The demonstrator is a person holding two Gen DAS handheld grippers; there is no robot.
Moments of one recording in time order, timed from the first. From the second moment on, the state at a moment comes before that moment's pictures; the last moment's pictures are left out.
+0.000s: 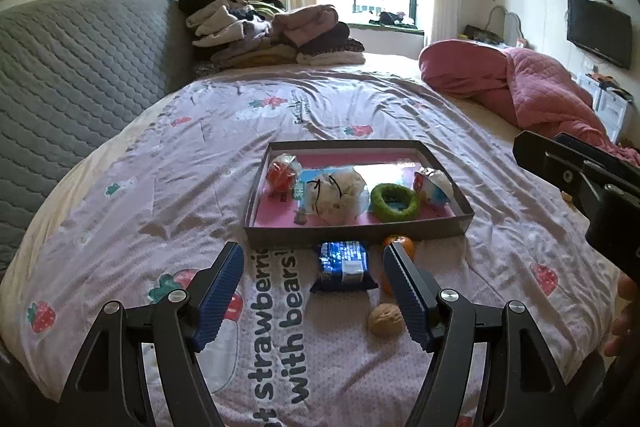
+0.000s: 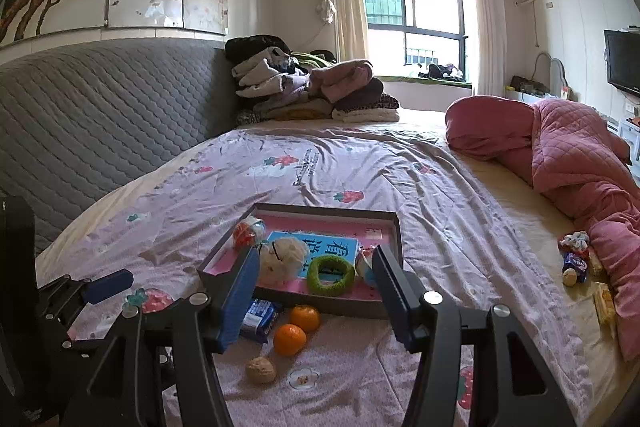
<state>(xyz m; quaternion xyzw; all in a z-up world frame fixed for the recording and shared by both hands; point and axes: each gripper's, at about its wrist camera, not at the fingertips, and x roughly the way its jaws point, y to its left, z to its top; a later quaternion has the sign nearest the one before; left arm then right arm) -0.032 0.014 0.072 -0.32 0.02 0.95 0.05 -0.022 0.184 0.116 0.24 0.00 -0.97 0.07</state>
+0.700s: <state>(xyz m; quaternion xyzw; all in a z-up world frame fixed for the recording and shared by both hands) -0.031 0.022 0.041 -0.35 0.02 0.93 0.07 -0.024 0.183 0.097 0.26 0.00 -0.96 0.07</state>
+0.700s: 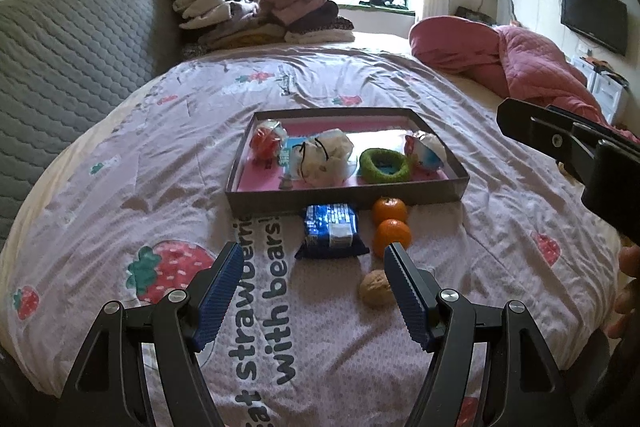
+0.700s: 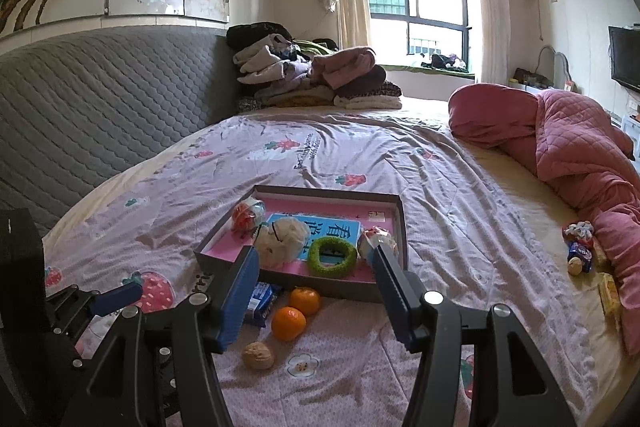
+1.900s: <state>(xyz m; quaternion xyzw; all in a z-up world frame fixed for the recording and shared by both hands) -0.034 0.041 -0.011 -0.40 0.02 0.91 0.12 -0.042 0.176 0.042 0.33 0.01 -0.94 0.08</state>
